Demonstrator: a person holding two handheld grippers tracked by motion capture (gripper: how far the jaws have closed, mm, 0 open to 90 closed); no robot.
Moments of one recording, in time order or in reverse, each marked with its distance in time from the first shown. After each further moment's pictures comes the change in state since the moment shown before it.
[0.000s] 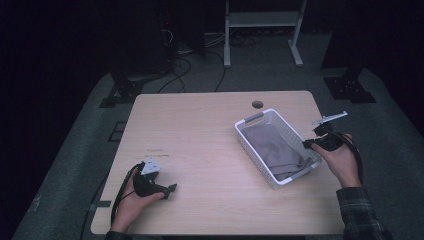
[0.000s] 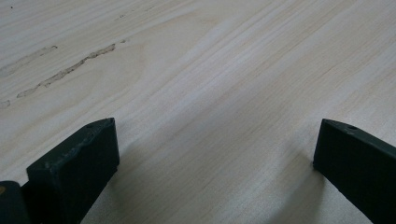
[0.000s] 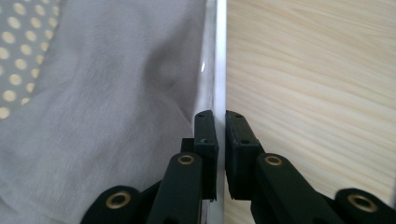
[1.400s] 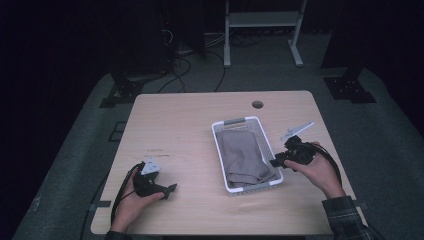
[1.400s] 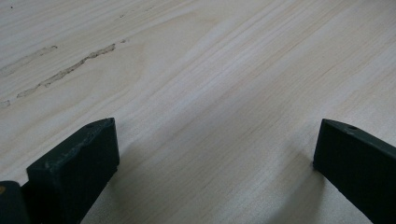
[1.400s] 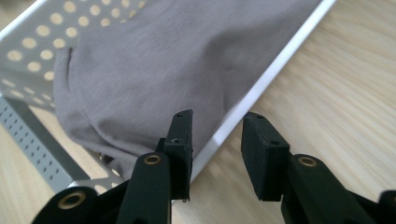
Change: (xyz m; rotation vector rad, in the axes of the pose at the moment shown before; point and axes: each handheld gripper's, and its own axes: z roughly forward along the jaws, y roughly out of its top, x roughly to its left) left arm 0.000 0.000 0.000 0.000 0.000 0.001; right arm 0.087 0.007 0.011 0.045 0.298 -0.244
